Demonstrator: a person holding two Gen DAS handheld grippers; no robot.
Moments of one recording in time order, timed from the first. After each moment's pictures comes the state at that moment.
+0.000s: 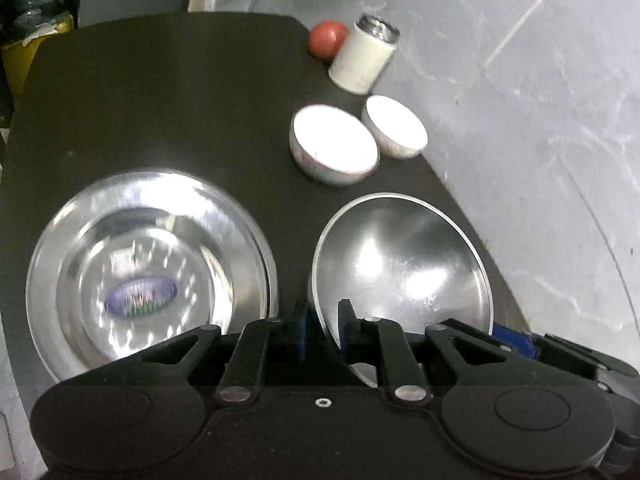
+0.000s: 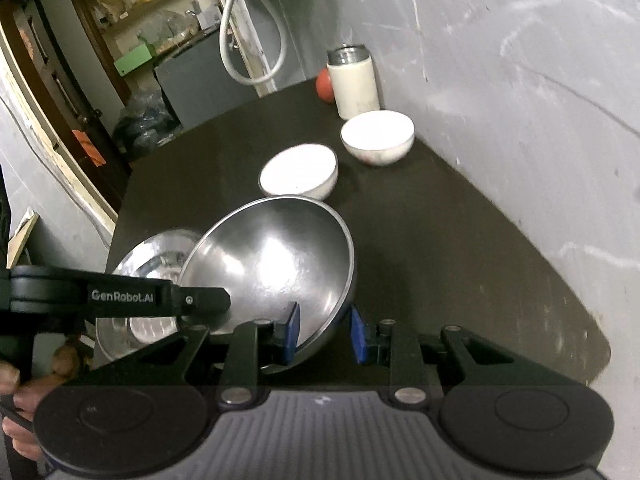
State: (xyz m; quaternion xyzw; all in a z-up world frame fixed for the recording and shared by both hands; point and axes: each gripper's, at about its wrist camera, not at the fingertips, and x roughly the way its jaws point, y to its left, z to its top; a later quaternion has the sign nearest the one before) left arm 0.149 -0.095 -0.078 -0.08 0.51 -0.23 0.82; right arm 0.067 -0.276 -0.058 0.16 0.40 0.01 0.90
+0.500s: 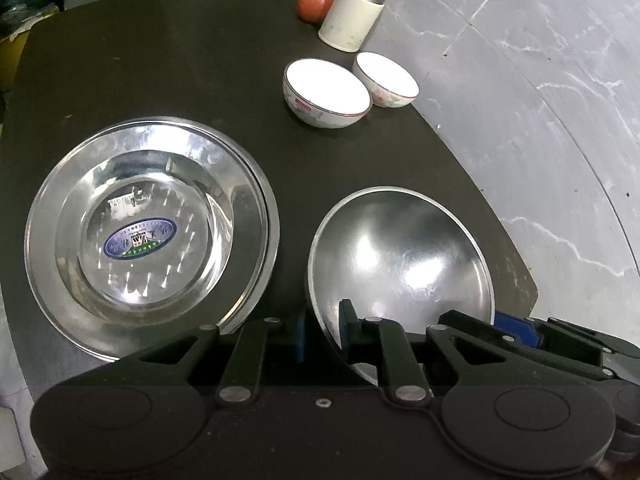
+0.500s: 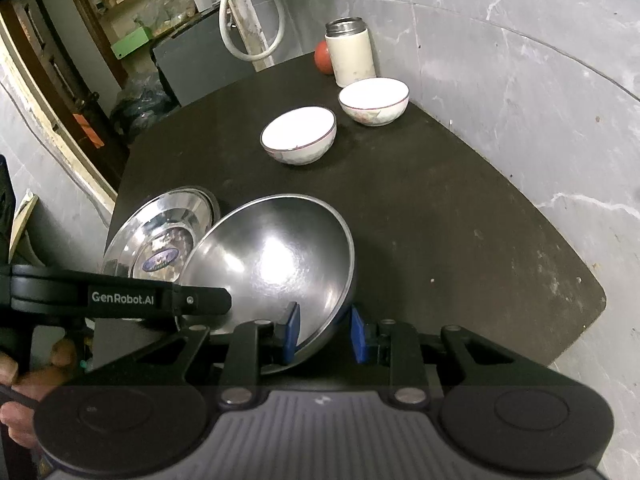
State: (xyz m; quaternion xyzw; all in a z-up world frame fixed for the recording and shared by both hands) left arm 0.125 -0.091 -0.082 -0.06 0.54 -0.25 0.80; right arm 0.042 -0.268 -0.066 0.16 0.43 0.01 0.89
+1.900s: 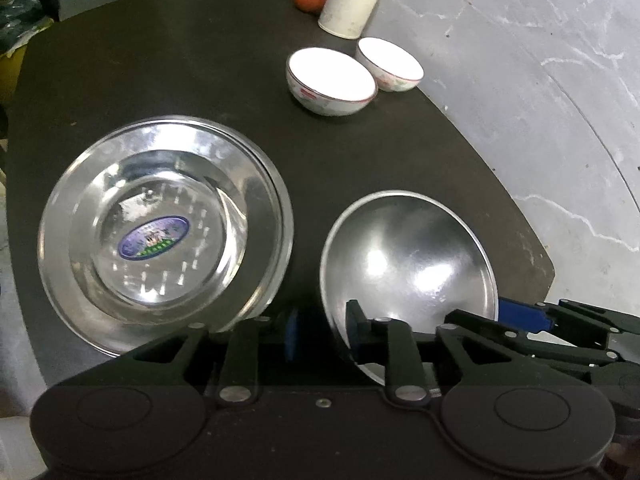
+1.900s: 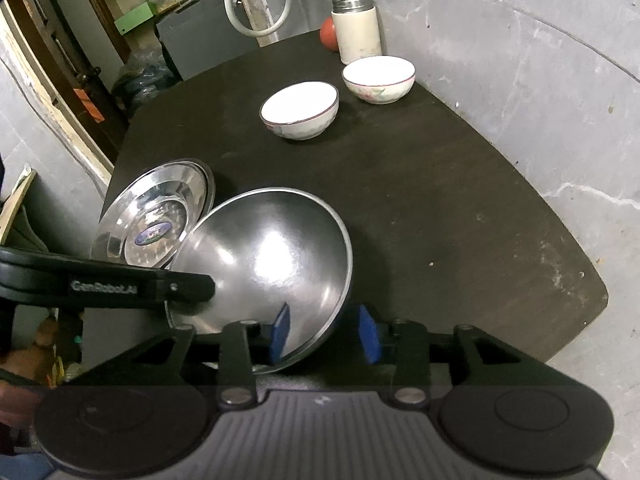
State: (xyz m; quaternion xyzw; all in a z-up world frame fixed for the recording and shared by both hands) left arm 0.124 -0.089 -0.083 -0.02 0.54 -0.24 0.81; right arm 0.047 -0.270 -0.074 0.14 0.46 0.02 0.88
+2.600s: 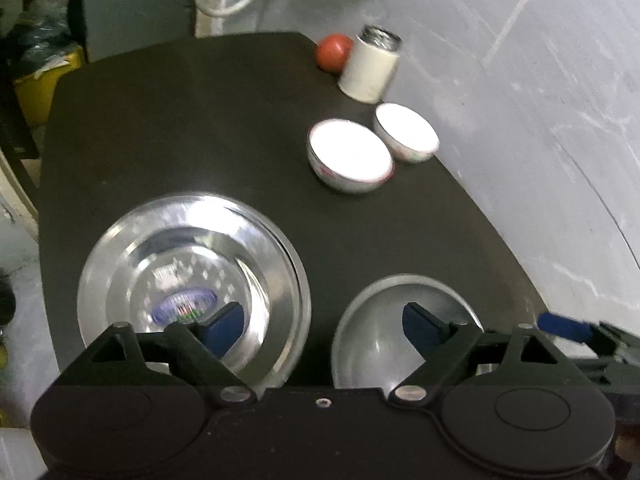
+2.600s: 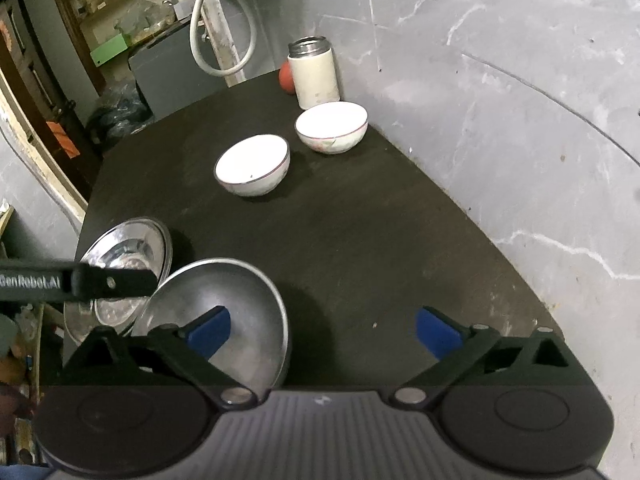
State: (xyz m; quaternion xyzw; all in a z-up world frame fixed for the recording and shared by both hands) left arm 0.141 -0.087 -0.053 -0.03 0.49 -0.20 0.85; right arm 0.062 -0.303 -0.057 0.14 0.42 -0.03 0.90
